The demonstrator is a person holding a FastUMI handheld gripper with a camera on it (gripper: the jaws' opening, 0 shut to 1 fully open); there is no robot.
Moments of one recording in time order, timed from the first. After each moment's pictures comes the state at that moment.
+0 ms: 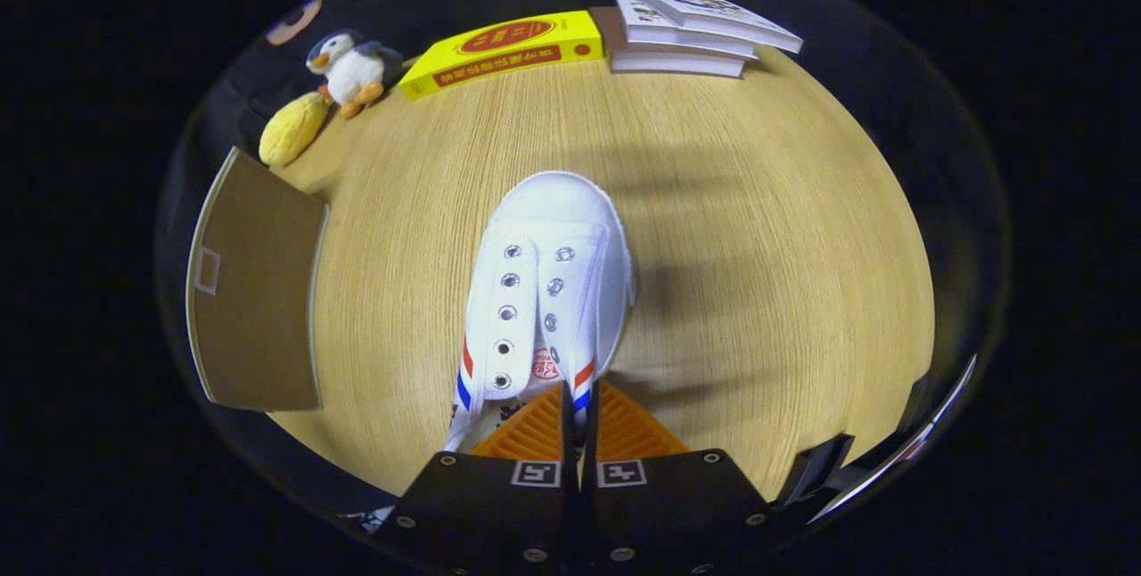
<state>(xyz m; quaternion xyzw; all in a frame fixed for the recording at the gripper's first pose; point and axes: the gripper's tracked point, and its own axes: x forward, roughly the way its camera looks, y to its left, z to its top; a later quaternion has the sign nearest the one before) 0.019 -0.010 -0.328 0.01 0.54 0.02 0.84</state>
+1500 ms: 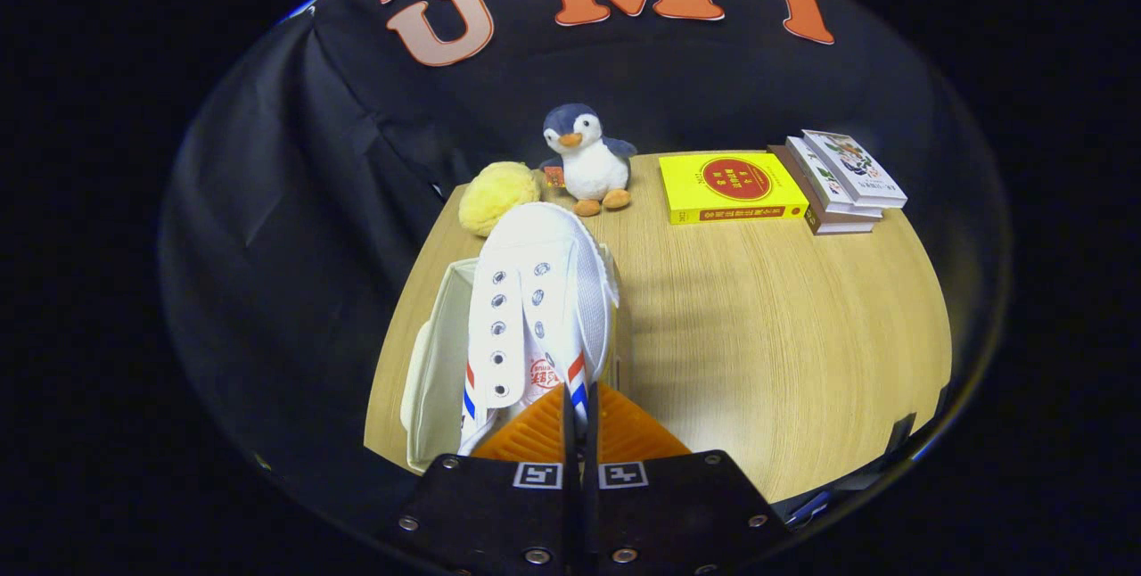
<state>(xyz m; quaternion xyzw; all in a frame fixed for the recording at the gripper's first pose) 0.006 0.308 -0.164 0.00 0.42 0.11 0.90</state>
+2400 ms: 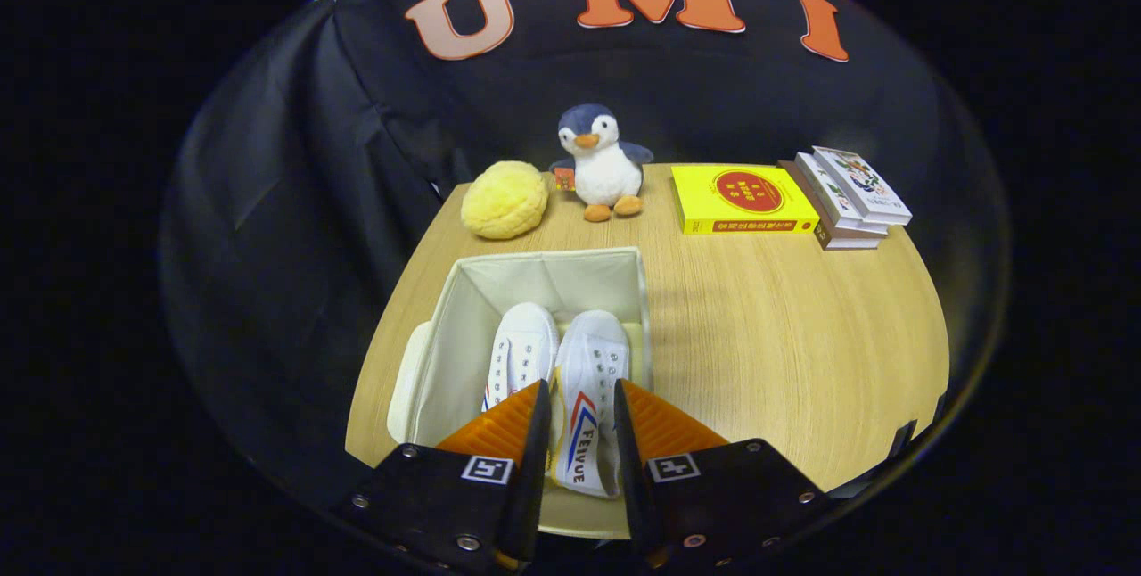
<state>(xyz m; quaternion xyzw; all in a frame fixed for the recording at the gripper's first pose) 0.009 0.324 -0.157 -0.01 0.38 0.10 0.92</state>
